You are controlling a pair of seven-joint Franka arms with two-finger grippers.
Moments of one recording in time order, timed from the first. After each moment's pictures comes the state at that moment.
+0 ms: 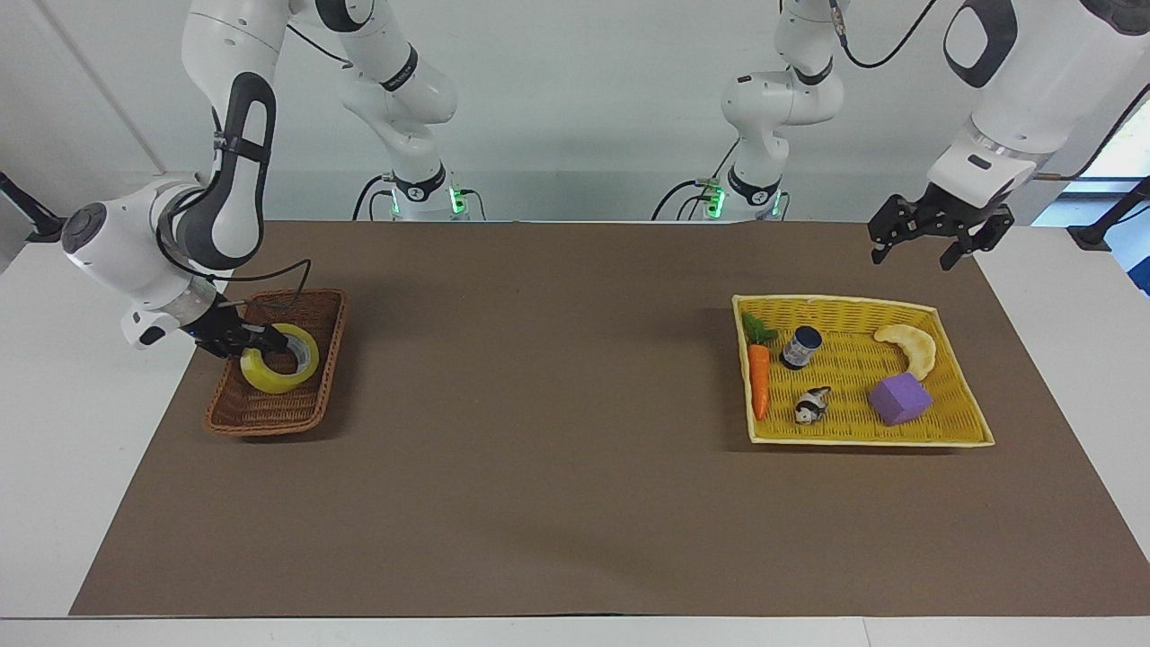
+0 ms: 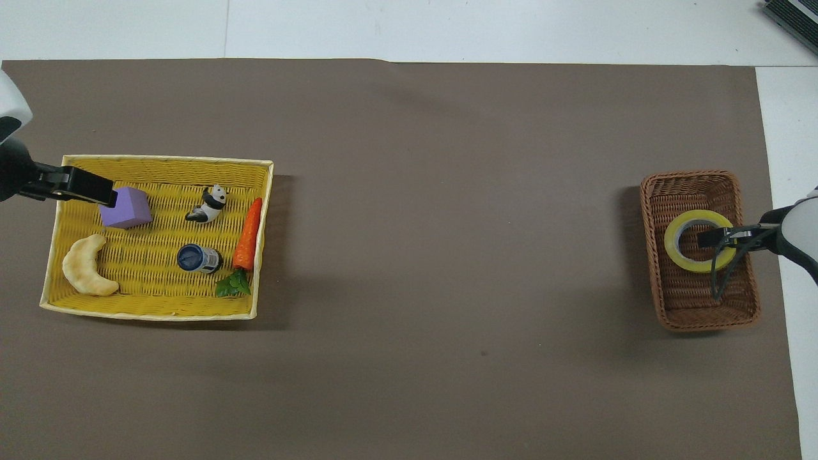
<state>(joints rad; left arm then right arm) 0.01 -0.01 -0.06 -1.55 -0.01 1.54 0.12 -0.21 0.27 -0.18 -1.95 0.24 2.08 -0.48</state>
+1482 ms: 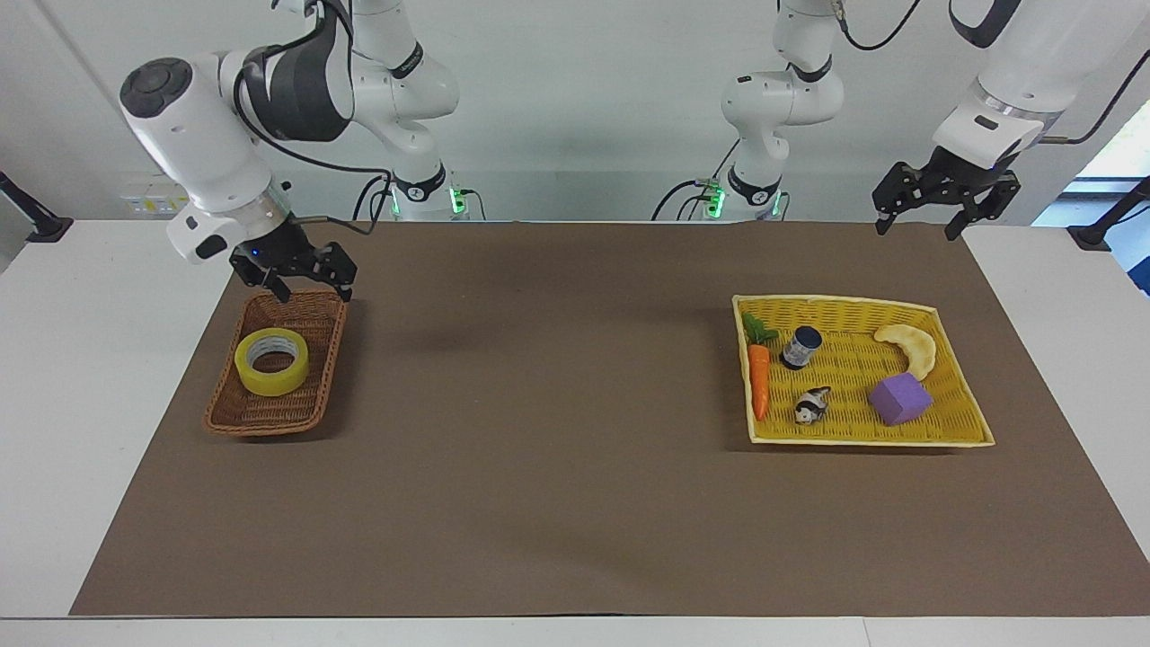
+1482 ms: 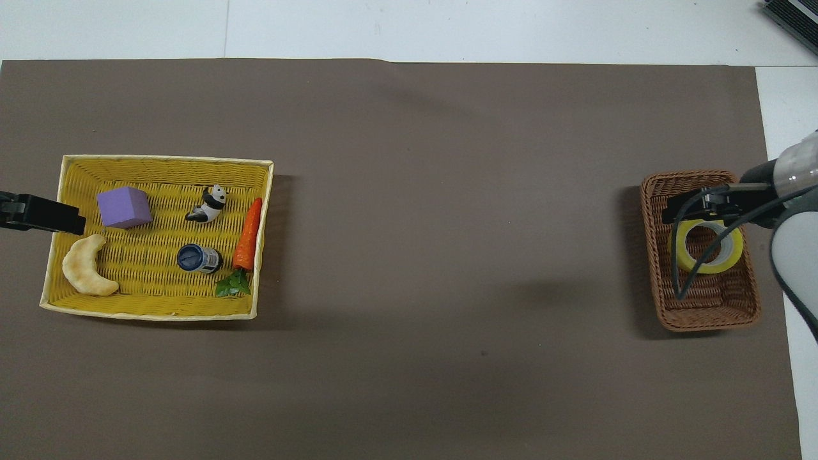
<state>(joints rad) 0.01 -0.04 -0.06 -1.57 -0.01 1.51 0.12 0.10 0.00 -0.15 -1.73 0.08 1.70 -0.03</state>
